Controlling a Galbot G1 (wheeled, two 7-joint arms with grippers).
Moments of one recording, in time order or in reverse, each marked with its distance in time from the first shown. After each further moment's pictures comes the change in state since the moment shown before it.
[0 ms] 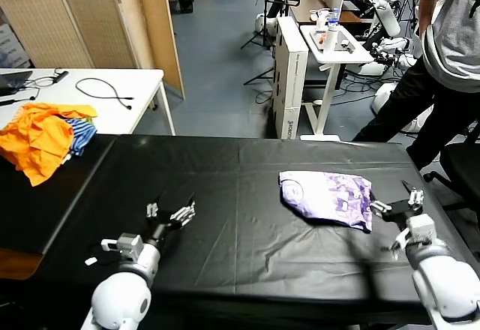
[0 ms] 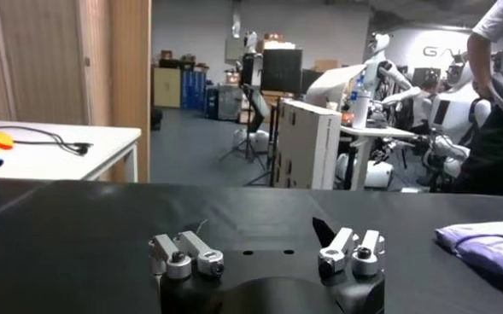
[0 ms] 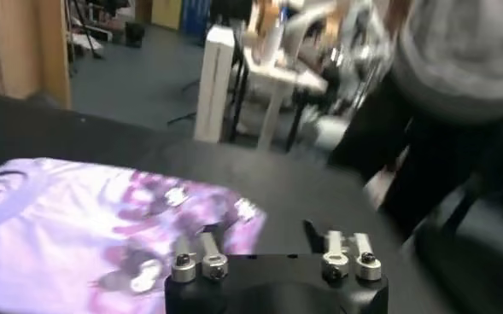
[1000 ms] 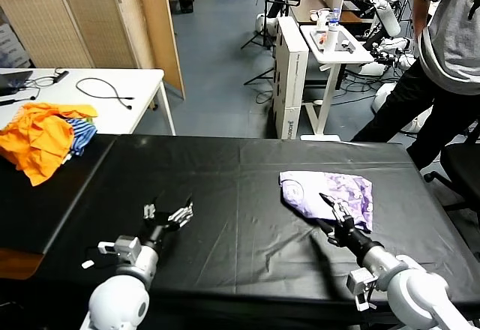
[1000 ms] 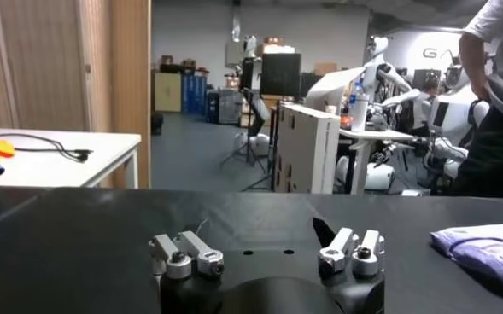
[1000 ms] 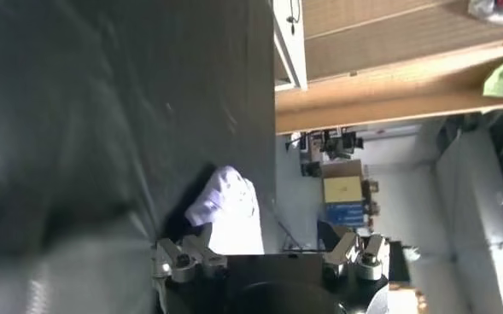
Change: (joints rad) left arm 0.027 -0.004 -0.017 -0.018 0.014 -0.005 -0.003; right arm 0.043 -0.144 -0.238 -0.084 -0.834 0.395 -0.233
